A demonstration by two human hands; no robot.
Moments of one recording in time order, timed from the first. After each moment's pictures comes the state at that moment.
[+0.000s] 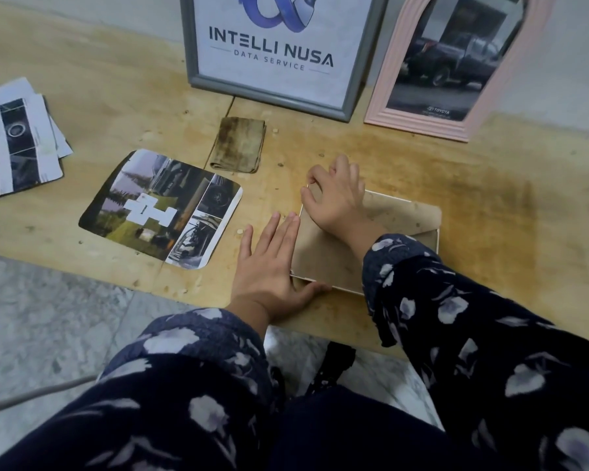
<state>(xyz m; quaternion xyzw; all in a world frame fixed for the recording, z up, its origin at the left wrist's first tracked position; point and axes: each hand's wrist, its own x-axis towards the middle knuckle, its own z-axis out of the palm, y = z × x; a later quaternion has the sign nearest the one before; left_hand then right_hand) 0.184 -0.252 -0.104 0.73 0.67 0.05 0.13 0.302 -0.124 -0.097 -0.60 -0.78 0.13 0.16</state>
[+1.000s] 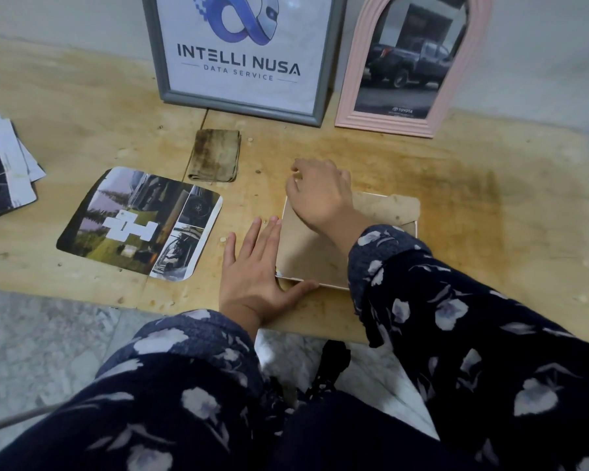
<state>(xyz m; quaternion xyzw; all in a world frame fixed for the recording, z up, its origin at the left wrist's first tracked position) 0.183 -0.253 -0.105 0.73 0.67 0.05 0.13 0.301 -0.126 -0.059 -0.62 -0.77 0.13 0.09</state>
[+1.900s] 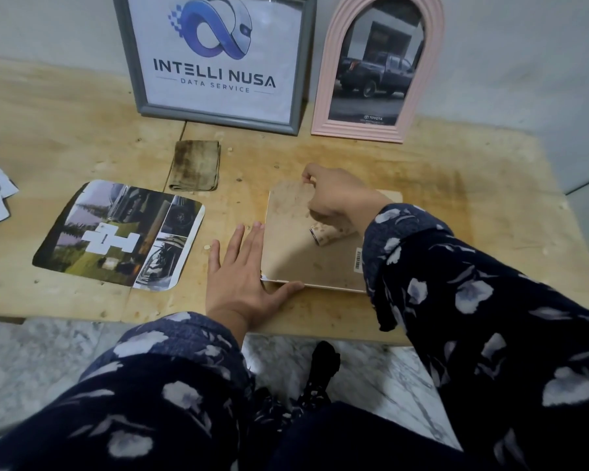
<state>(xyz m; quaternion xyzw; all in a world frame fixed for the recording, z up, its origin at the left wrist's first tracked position) 0.185 -0.251 -0.100 0.73 0.67 0.02 0.13 0.346 -0.117 -0.024 -0.65 -0.71 0.25 -0.07</state>
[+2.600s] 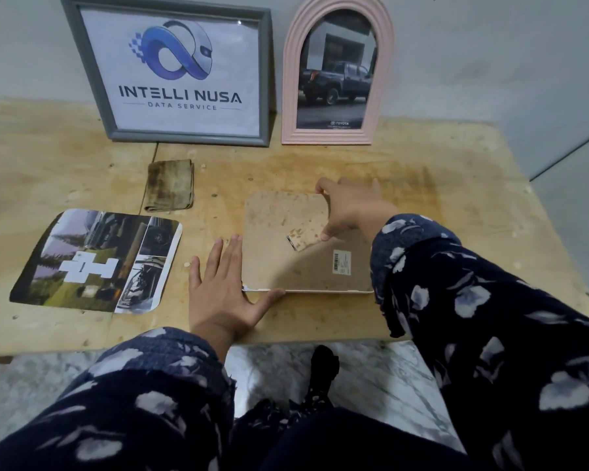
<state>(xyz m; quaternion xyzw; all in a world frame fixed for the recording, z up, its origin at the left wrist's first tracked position) 0.183 -0.252 -0.108 0.74 0.66 0.05 0.11 0.404 -0.140 -0.013 -0.68 -0.70 0.19 -0.13</state>
